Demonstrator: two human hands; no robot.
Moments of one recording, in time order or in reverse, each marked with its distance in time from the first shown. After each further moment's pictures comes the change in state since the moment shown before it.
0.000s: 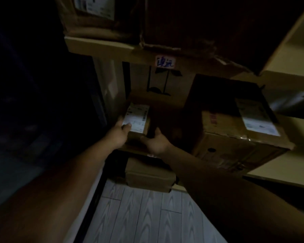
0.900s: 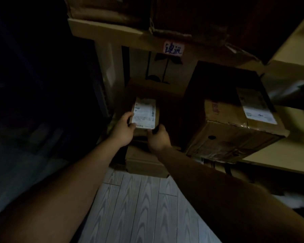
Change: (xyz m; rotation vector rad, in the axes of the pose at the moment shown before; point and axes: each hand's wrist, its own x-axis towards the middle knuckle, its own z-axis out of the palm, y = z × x) left_hand -0.032 0.000 0.016 -0.116 -0.015 0.091; right_hand -0.016 0.018 0.028 0.058 0.297 -0.022
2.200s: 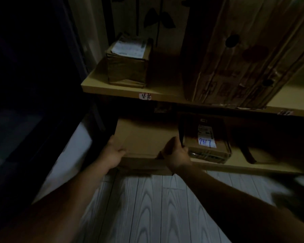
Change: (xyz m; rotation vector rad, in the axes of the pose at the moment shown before) left_hand -0.013 -0.244 0.112 0.069 -0.059 -0.118; right_hand 0.019 0.263 0.015 -0.288 0.055 0.081
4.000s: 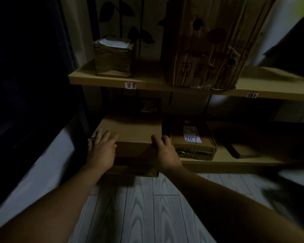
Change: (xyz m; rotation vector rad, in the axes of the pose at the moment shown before) left_hand -0.007 -0.022 0.025 0.769 0.281 0.503; right_hand -0.013 0.039 0.024 -0.266 0.168 -0.382
